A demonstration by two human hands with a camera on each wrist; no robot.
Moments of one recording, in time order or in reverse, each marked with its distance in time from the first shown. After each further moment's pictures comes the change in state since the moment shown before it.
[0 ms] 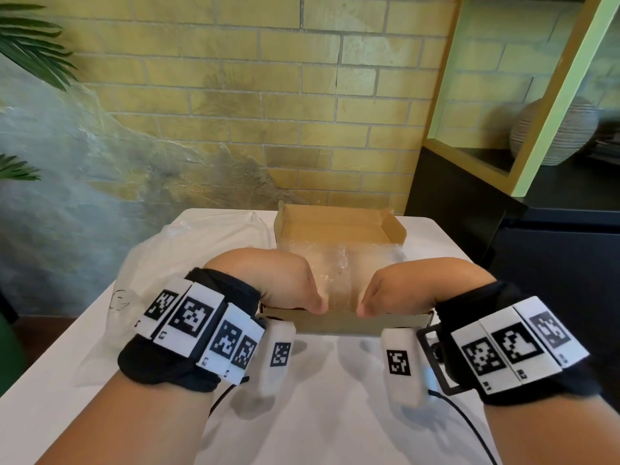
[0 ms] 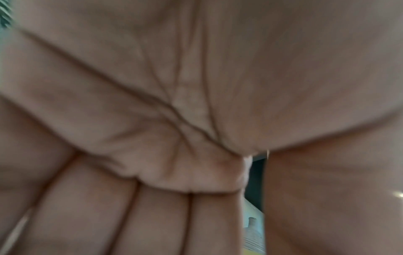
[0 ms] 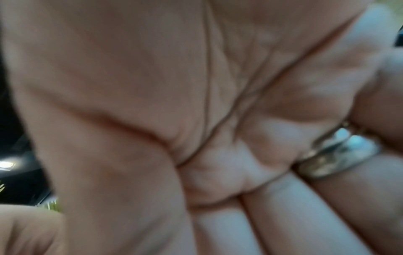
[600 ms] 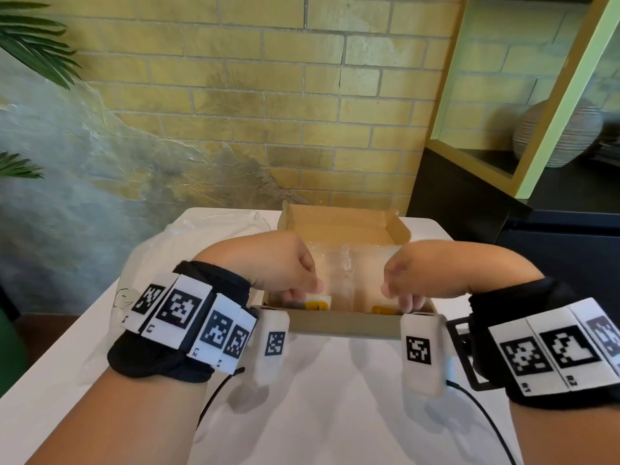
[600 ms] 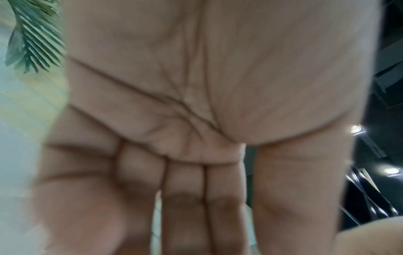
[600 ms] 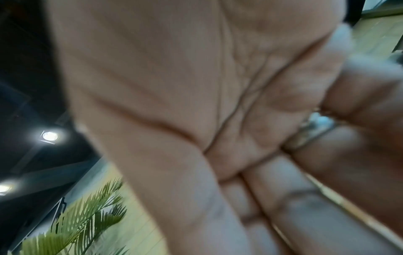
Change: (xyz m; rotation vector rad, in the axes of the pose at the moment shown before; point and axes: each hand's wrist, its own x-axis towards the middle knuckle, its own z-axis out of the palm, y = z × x) left_hand -0.005 -0.010 -0.011 -0.219 0.139 0.084; right_hand -0.010 0.013 -0.013 0.041 0.117 0.002
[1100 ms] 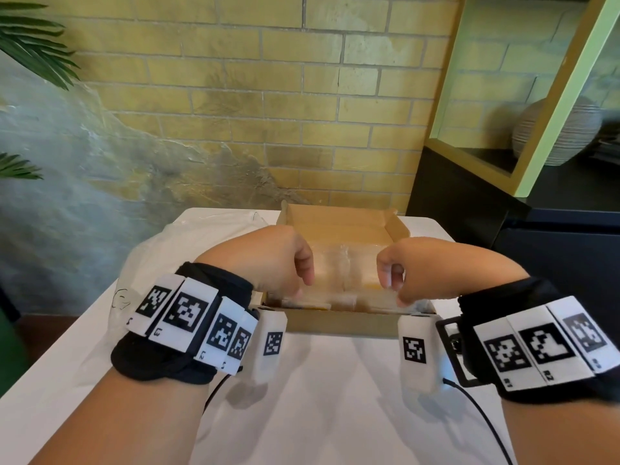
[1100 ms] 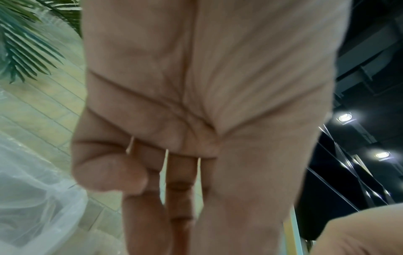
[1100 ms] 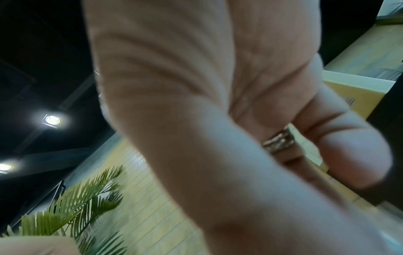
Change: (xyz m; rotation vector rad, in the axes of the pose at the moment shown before) left_hand -0.002 -0.001 0.002 0.117 0.136 0.020; right_hand 0.012 0.011 0.005 -0.047 0.144 -0.079
